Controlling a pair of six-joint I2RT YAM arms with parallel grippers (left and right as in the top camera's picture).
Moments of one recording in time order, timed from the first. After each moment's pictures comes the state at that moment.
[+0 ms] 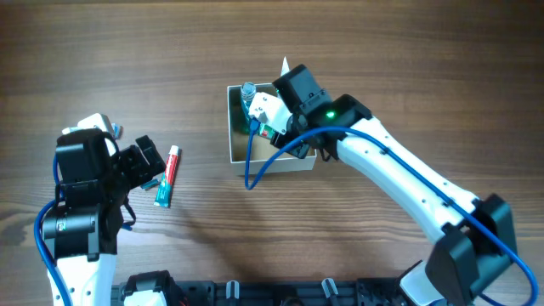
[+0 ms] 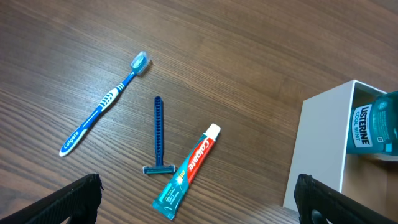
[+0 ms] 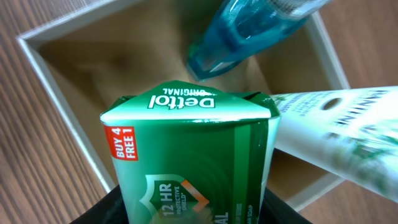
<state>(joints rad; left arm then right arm) 0.12 0.89 0.92 -0.89 -0.05 -0.32 0.64 1.71 1.38 -0.79 -0.04 -0.56</state>
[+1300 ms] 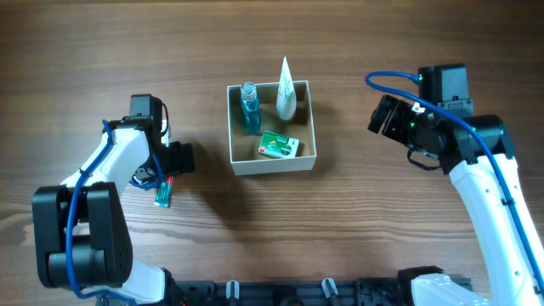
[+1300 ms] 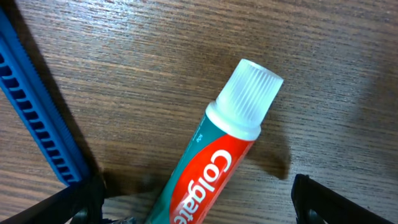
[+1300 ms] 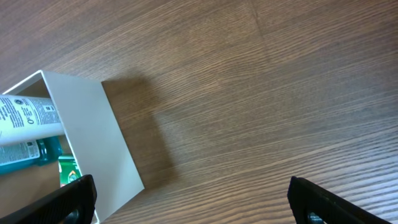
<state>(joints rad) 0.04 1.72 0.93 -0.73 -0.01 -0.18 0.12 1.31 1.21 -0.99 0.03 0.51</state>
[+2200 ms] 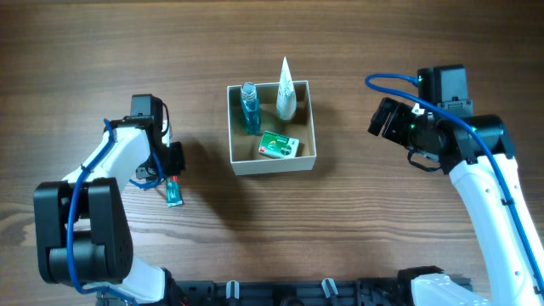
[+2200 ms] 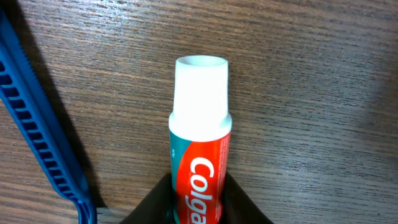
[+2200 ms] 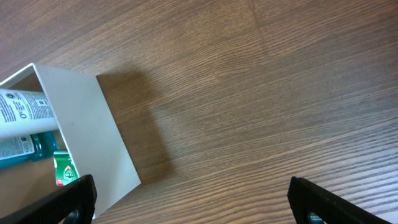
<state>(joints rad) 0.04 1.74 0.94 -0.72 -0.02 -0.15 0.12 1.31 1.21 -1.02 0.03 0.51</state>
